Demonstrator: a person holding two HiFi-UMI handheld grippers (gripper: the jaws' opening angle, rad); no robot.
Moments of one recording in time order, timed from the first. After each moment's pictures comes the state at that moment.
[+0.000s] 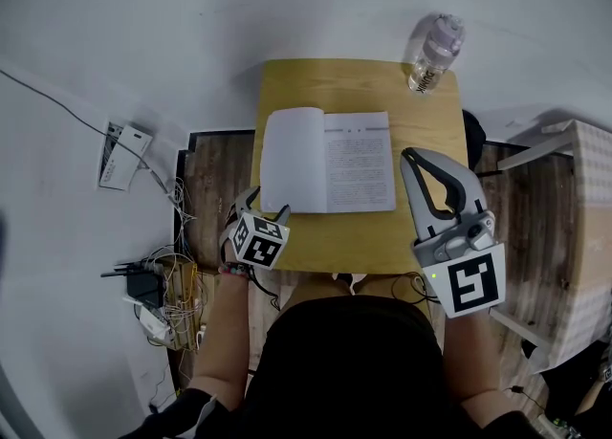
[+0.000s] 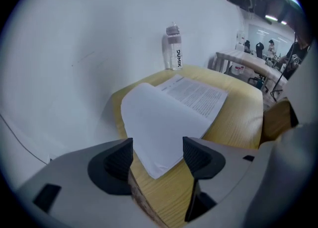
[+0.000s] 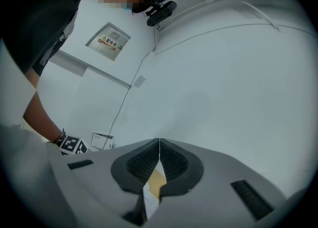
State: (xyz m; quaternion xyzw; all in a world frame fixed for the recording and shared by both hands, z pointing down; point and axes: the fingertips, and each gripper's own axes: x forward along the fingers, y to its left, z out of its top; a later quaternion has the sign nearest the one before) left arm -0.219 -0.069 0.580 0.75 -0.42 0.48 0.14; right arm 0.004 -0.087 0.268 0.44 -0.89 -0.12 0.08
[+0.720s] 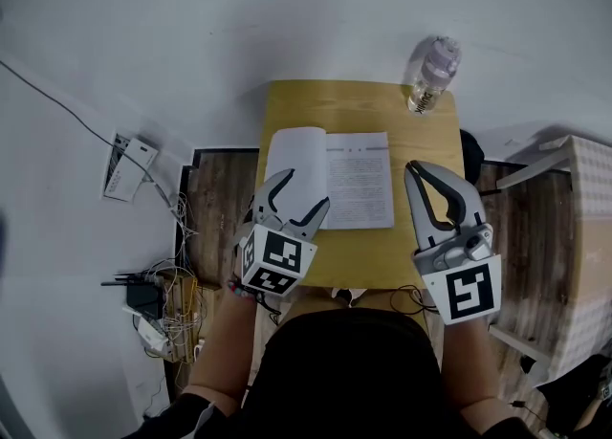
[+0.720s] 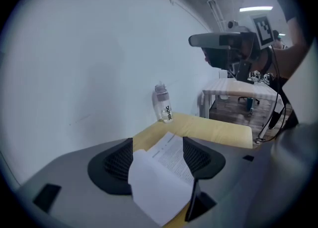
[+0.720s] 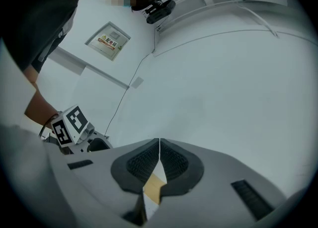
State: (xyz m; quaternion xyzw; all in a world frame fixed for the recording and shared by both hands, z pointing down) left arm -0.113 -0.101 0.417 0.86 -0.40 0.32 0.01; right arm 0.013 -0.087 0.255 0.45 -0.88 -0.14 0.07
